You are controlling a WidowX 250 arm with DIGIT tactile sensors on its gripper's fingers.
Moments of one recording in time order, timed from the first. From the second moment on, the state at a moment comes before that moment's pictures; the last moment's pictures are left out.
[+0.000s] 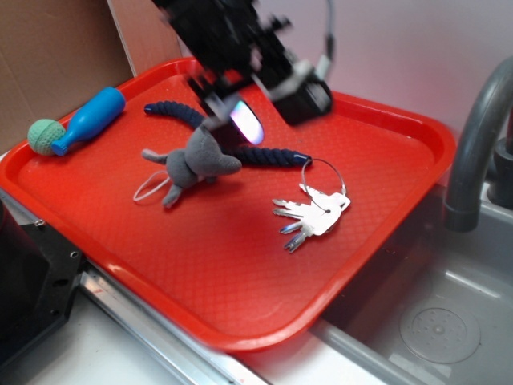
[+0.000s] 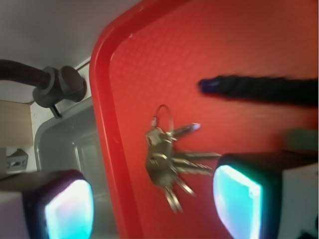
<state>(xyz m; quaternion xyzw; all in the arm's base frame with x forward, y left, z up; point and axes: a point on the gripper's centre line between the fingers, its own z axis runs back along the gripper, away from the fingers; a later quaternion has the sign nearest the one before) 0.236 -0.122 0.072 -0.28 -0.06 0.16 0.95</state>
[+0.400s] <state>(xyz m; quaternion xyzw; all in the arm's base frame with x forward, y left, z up) 0.265 -0.132 0.042 -0.24 -0.07 0.14 0.96</state>
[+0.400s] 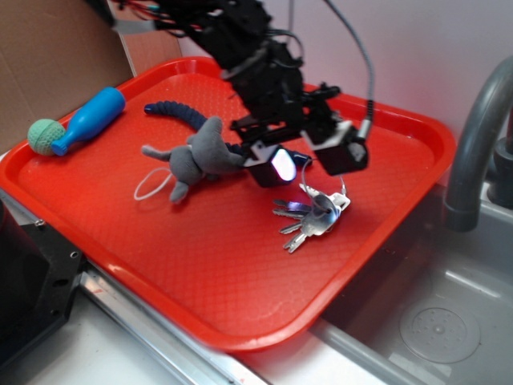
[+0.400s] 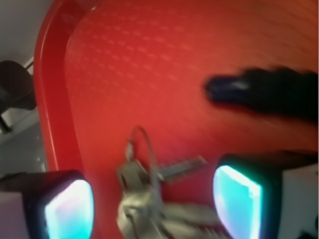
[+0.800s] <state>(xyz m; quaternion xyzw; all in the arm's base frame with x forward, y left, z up) 0.261 -0.152 0.036 -0.22 -0.02 0.13 0.97</state>
